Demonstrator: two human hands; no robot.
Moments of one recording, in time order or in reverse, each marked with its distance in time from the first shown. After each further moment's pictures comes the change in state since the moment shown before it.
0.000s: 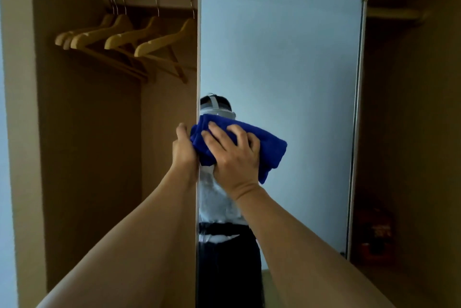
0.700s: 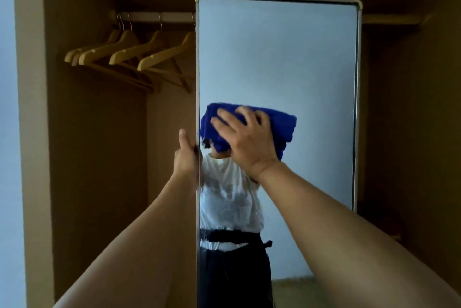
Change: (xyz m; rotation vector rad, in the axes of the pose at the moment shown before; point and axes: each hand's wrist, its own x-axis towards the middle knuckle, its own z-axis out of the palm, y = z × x) left_hand -0.001 0.001 0.002 0.185 0.062 -0.038; right_hand 0.045 0.050 -0.018 -0.057 -0.125 -0.190
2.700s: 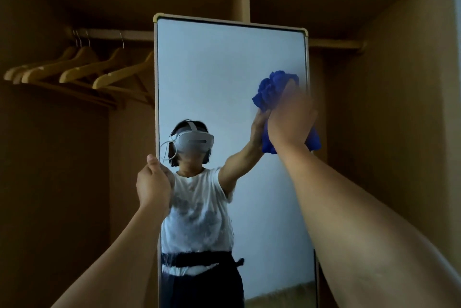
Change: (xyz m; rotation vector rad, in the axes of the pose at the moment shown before) left_hand -0.002 -0.016 0.017 0.197 0.264 0.247; right_hand -0.001 0.135 -0.013 -0.138 -0.079 0.795
